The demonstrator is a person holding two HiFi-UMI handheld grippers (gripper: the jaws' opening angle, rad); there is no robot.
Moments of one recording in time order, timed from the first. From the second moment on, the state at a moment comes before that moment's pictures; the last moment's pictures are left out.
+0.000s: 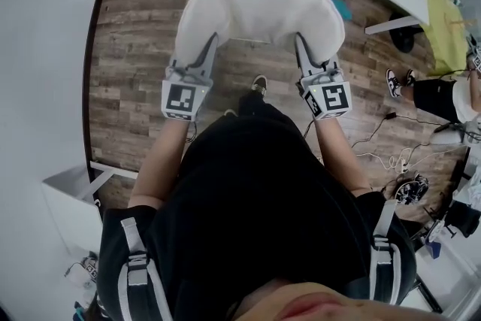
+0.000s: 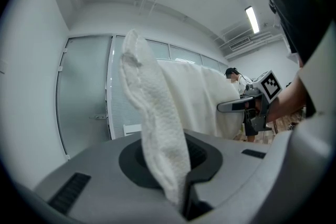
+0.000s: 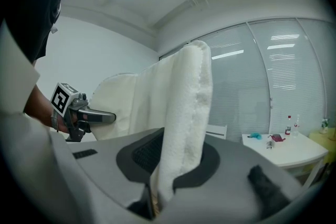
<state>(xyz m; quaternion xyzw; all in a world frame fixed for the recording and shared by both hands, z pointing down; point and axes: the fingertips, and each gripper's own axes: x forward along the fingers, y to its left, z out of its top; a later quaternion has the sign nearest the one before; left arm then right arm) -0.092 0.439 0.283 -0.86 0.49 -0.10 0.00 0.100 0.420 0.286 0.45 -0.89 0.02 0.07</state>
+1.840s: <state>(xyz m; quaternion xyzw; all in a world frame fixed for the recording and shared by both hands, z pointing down) -0.117 0.108 0.297 -0.88 0.46 -0.10 0.00 0.076 0.107 0.300 0.48 -0.87 0.03 0.08</state>
